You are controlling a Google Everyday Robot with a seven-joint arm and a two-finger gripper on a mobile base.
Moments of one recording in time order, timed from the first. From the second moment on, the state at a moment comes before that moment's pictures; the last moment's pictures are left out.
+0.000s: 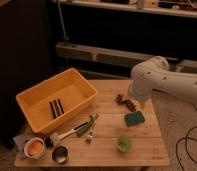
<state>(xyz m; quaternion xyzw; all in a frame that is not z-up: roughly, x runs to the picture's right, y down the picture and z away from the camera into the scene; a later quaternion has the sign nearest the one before) 0.202 0.055 0.719 -0.15 0.16 0.83 0.51</state>
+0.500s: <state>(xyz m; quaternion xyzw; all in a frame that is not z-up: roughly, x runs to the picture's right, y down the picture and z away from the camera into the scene) 0.275 0.029 0.759 -0.25 0.05 0.85 0.46</state>
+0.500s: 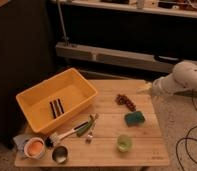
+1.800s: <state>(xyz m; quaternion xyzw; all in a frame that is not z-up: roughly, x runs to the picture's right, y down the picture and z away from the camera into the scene) 0.276 0.024 0.816 -0.34 0.00 0.77 0.53</state>
